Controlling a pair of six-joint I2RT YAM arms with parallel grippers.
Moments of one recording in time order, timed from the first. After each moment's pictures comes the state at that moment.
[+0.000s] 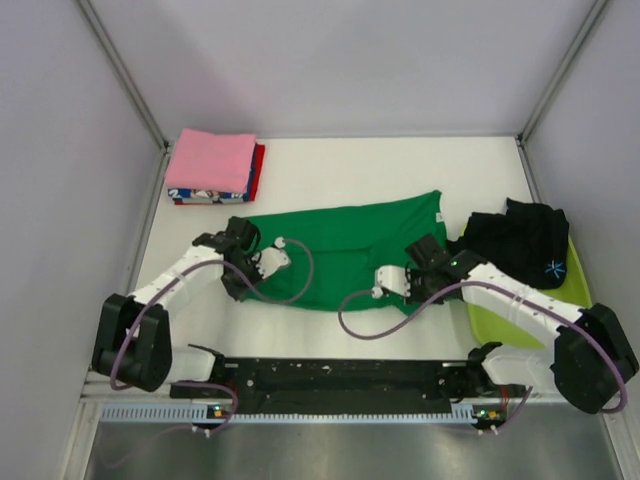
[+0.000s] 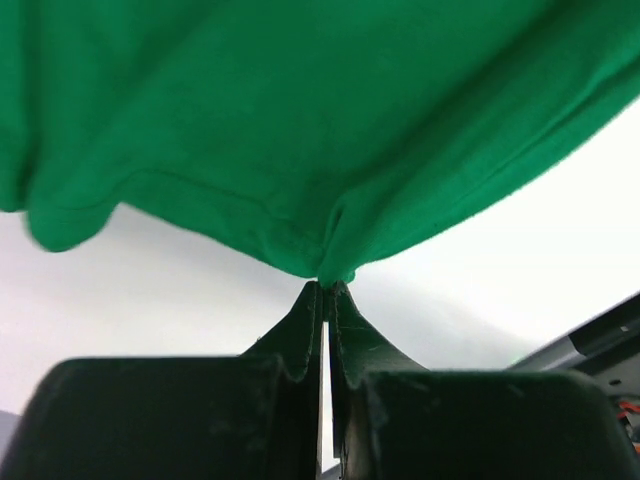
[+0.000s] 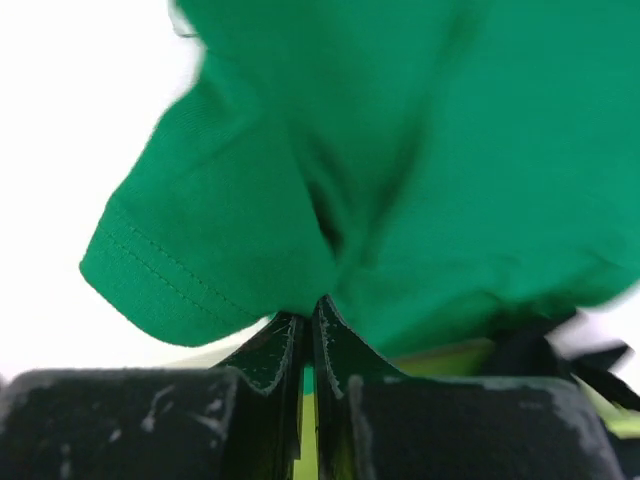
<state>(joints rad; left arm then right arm) -0.32 1.32 0.77 -0.86 0.08 0.72 0.66 1.20 0.67 -0.76 -0.02 -0.91</state>
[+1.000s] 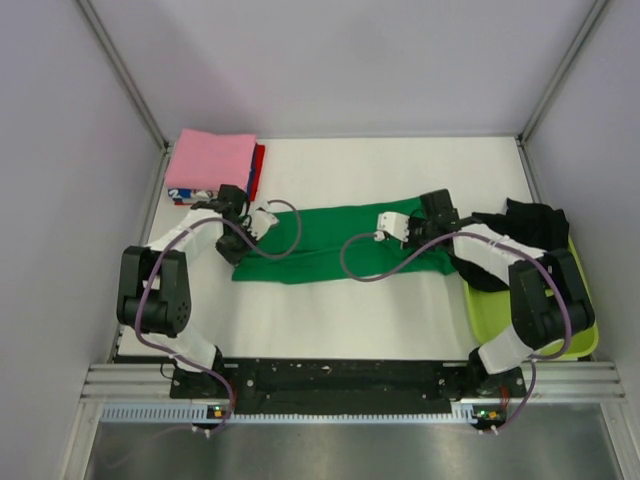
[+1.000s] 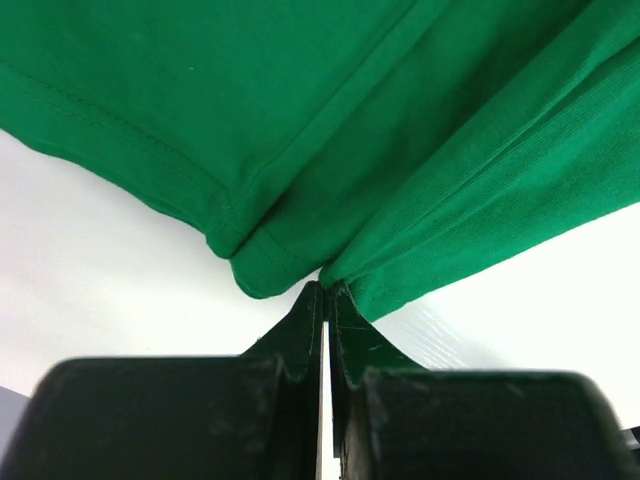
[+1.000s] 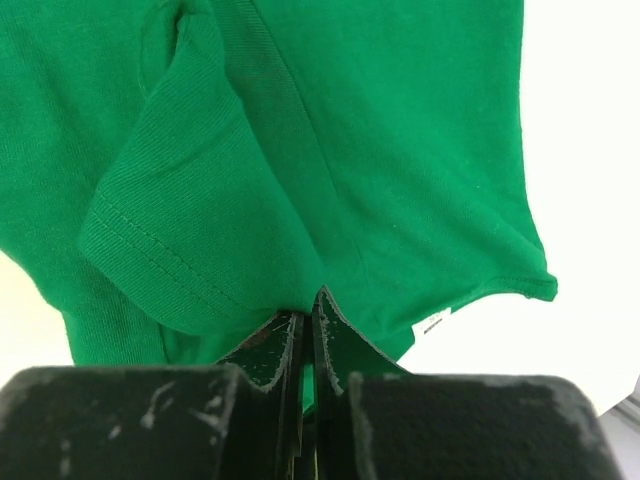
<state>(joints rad) -0.14 1.64 1.07 -0.76 0.05 0.65 0.32 1.55 0.89 -0.28 -0.16 -1.12</state>
